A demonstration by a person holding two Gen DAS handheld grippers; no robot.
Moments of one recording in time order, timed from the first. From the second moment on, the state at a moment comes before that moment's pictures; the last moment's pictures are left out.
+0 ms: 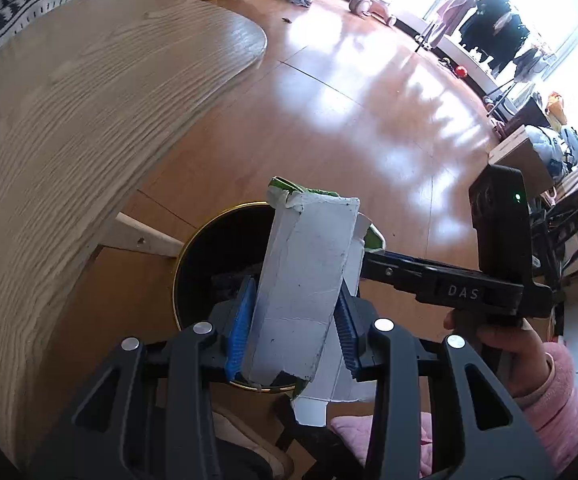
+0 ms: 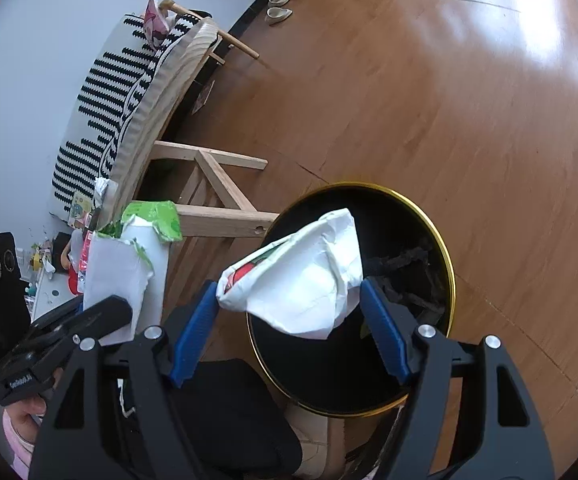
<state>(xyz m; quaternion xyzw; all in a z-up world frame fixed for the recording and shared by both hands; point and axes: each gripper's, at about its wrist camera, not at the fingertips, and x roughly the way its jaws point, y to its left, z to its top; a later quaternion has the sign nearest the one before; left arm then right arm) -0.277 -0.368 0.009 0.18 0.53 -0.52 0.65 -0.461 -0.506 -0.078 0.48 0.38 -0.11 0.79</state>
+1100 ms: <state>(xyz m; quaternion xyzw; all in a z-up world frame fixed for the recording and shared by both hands) -0.044 0.043 0.075 -0.03 0.43 -0.13 0.89 -0.246 -0.355 0.108 0.20 0.33 -0.05 0.92</state>
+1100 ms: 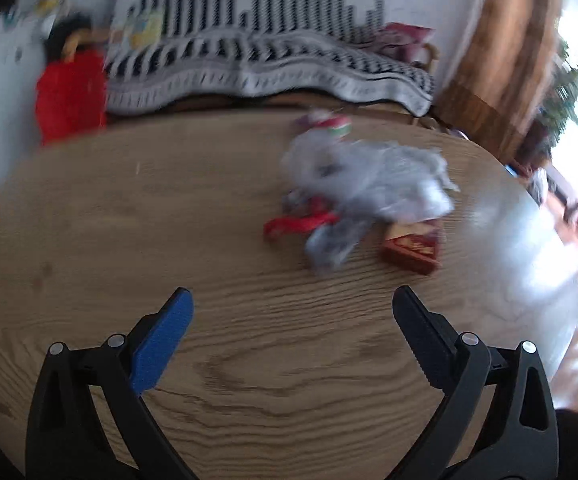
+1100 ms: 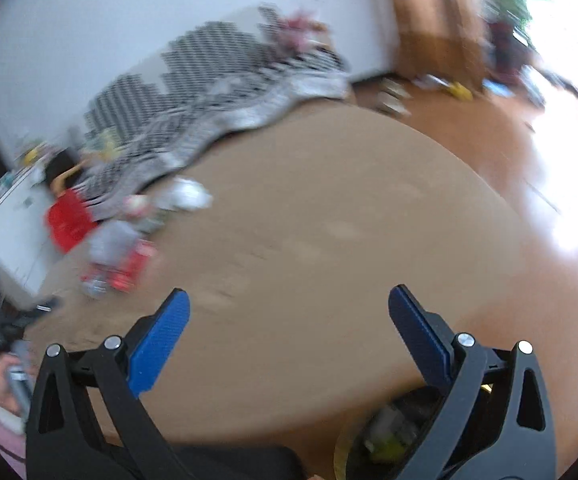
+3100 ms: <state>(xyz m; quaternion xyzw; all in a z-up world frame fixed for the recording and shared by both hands) 0.056 0.028 0.080 0.10 0.39 -0.24 0.88 -0.013 -0.144 0.109 0.05 0.31 0.16 0.93</state>
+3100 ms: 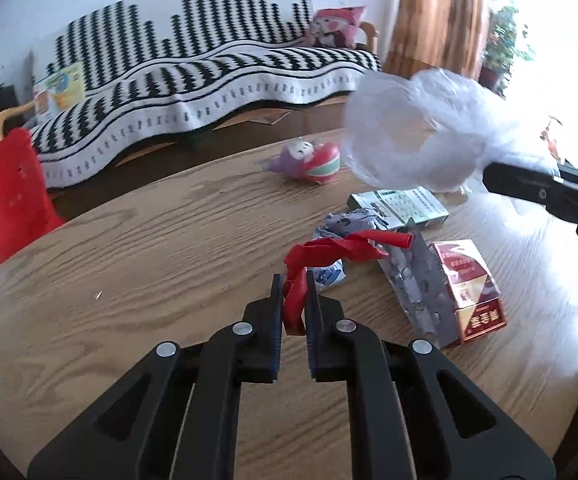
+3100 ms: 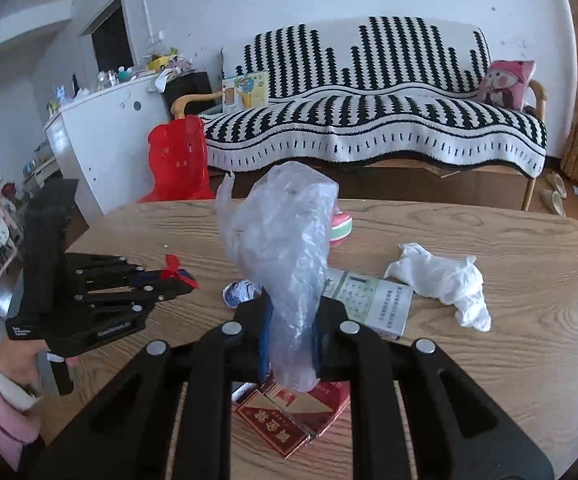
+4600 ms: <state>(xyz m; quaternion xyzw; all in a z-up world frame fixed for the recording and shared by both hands) -0.224 -0.273 0.149 0.09 0.39 -0.54 0.74 -0.377 -0.441 0.120 0.19 0.26 -0.12 0.94</state>
